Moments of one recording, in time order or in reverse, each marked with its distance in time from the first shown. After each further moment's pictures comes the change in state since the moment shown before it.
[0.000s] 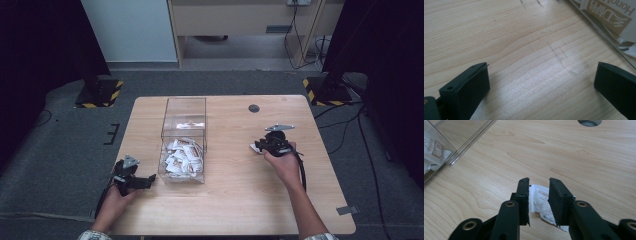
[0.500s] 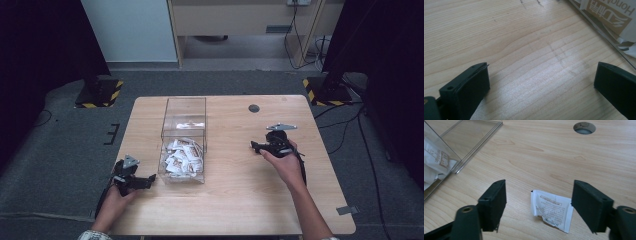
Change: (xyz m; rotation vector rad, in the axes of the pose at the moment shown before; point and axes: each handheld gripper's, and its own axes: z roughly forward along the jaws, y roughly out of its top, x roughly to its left) left arm 0.000 0.000 0.000 0.000 0.000 0.000; right arm 0.005 0.003 -0.010 -0.048 -0.011 0.032
